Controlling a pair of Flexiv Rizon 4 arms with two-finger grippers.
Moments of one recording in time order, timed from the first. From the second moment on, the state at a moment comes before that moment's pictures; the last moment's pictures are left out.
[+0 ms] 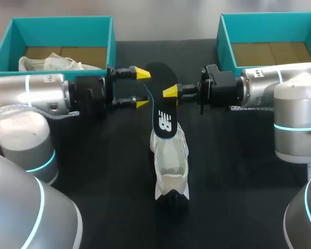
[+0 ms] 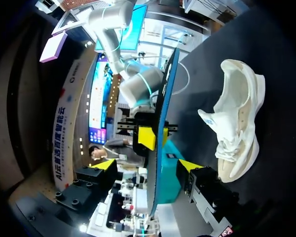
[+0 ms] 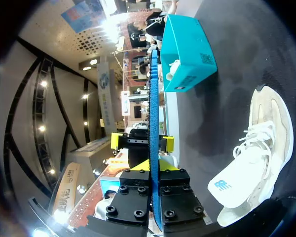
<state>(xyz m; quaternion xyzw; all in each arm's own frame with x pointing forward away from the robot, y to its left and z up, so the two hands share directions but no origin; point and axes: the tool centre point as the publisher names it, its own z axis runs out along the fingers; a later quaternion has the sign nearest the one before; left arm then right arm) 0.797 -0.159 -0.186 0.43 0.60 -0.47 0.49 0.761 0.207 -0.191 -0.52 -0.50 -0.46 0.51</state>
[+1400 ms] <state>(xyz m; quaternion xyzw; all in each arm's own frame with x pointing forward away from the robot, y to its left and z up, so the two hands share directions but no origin) 0.822 -0.200 -0.200 0.44 0.57 -0.45 0.53 0.761 0.207 -0.191 -0.52 -0.50 -0.46 0.51</state>
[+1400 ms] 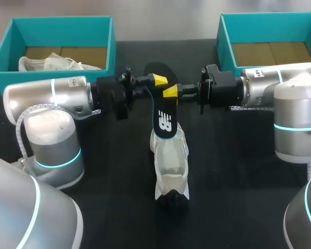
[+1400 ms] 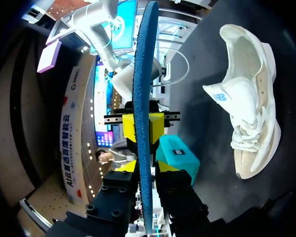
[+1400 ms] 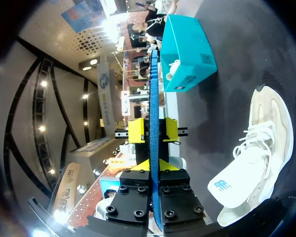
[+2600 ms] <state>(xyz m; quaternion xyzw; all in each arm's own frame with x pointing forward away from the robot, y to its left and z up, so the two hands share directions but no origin) 0.819 -0.198 -0.198 0.44 0.56 -0.45 0.54 0.756 0.191 -0.198 -0.50 -0.56 -0.47 0.47</state>
